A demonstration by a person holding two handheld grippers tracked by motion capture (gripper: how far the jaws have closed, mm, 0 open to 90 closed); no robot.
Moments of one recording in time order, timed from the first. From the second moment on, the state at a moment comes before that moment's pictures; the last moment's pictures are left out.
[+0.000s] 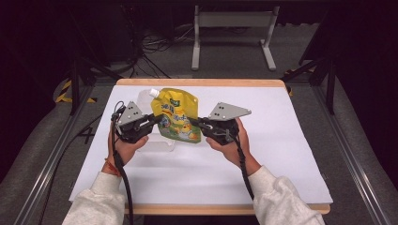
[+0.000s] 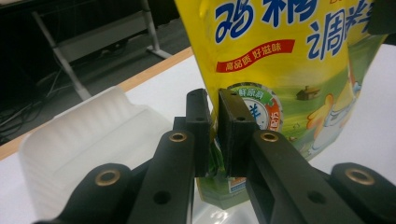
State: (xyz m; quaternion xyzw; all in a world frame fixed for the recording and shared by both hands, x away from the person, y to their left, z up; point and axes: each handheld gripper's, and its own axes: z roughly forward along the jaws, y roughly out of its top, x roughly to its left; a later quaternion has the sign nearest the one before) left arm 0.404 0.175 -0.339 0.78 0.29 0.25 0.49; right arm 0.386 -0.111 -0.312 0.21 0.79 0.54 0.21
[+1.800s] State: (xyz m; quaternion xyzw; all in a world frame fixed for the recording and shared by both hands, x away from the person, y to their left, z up) left arm 0.433 0.235 -0.364 0.72 0.36 0.29 0.51; right arm 0.447 -0.033 -0.337 0.20 0.78 0.55 0.21
